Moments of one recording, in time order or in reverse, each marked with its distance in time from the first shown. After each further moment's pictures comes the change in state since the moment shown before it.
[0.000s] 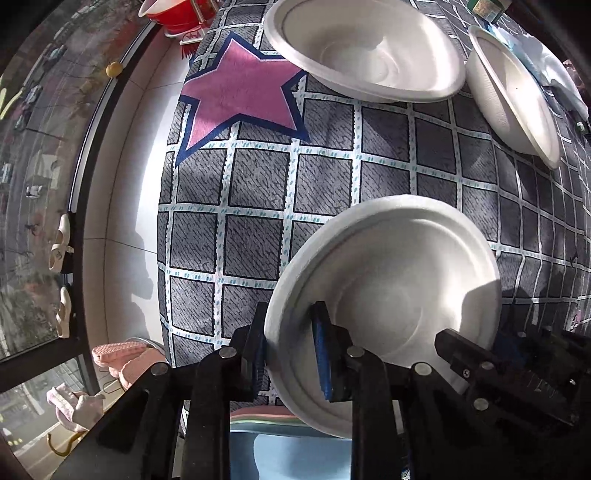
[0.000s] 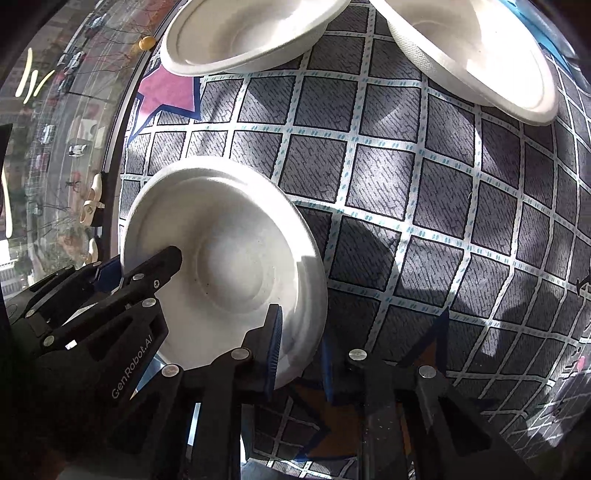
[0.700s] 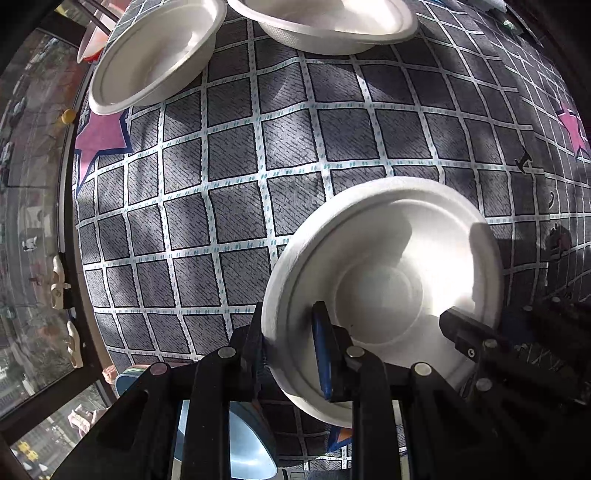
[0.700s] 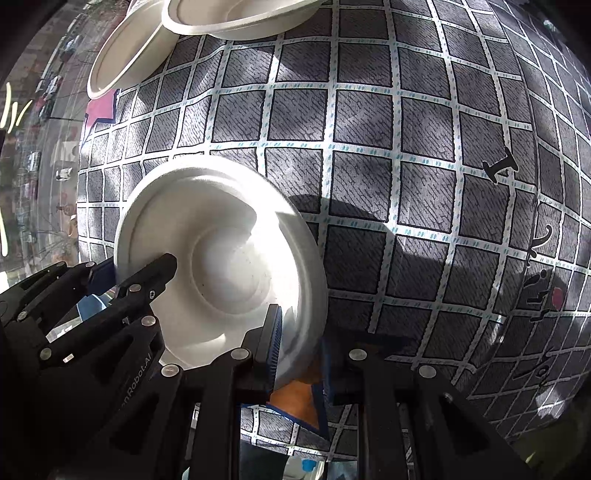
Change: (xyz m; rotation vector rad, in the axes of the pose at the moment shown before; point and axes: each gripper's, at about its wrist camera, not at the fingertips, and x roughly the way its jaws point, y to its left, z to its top) left arm -0.007 -0.129 -0.027 0.206 0.046 0.027; right arm -0.035 -0.124 -0.069 0.112 0.004 -0.008
